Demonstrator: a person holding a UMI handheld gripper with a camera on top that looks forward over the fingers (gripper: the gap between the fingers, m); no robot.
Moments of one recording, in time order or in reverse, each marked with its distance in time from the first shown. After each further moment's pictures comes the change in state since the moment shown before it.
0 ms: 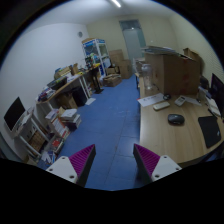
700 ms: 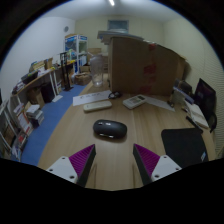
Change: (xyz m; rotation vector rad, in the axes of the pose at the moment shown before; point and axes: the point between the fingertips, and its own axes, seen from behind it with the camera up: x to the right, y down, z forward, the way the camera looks) arm 0.334 -0.015 0.102 0.013 0.273 -0.084
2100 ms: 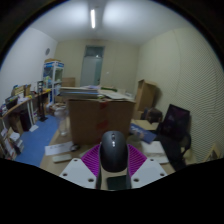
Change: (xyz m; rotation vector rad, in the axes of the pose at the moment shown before) arm 0.164 -0.207 -0.130 0.299 0.284 0.047
